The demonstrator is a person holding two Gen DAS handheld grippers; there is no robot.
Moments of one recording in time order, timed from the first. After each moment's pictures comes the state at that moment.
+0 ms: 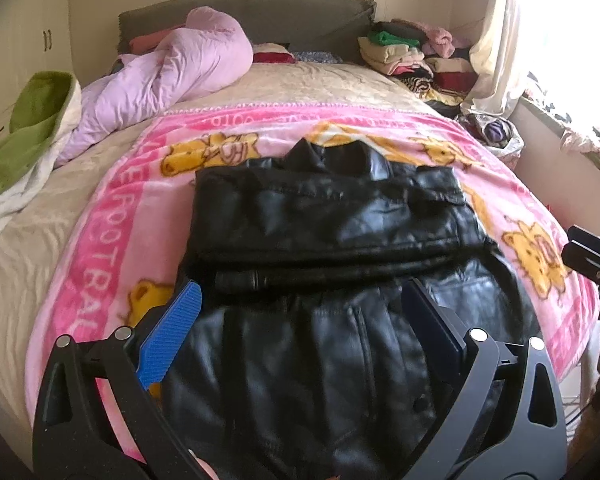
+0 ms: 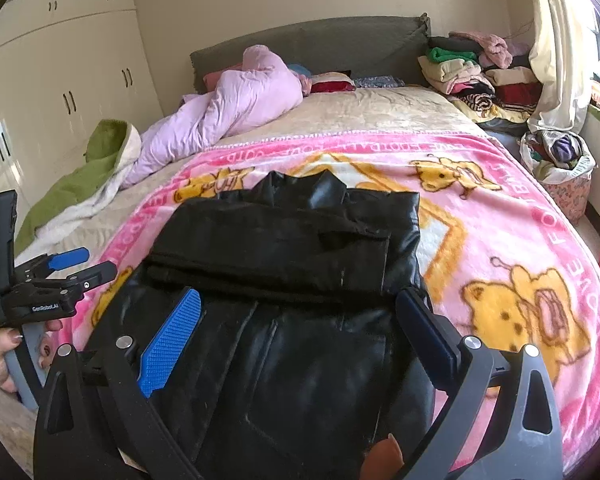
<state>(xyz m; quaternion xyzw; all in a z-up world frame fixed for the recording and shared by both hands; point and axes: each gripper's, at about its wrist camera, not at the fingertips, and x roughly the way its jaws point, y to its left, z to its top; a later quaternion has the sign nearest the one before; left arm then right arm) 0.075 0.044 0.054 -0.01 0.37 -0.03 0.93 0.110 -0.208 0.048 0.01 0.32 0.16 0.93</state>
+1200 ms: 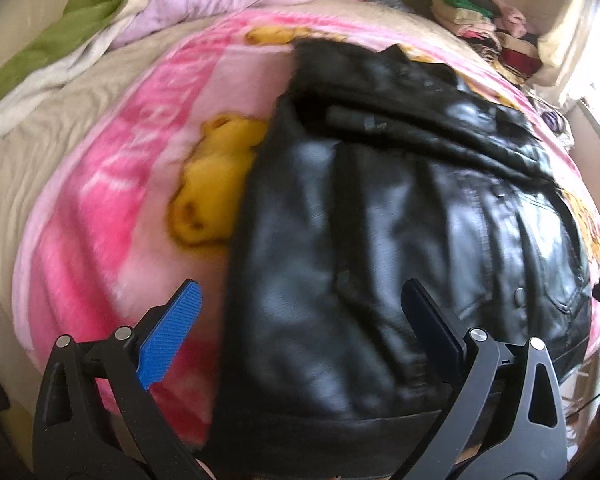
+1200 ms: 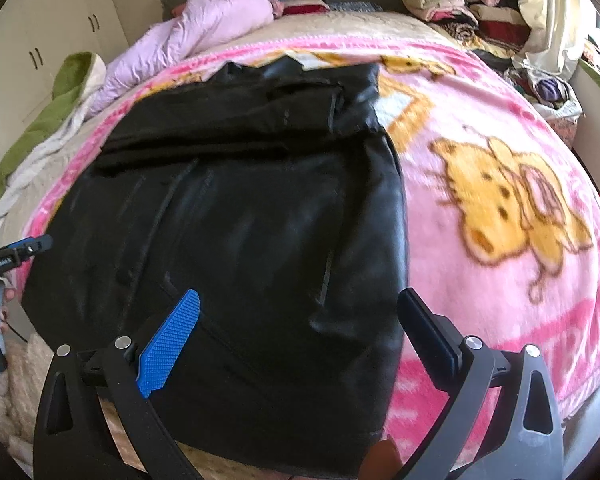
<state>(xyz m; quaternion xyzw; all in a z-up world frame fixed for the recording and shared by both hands) 0.019 0.127 -0.036 -0.08 0.47 0.06 0.88 0.081 -0.254 -0.054 -0.01 0.45 0.12 0.88</state>
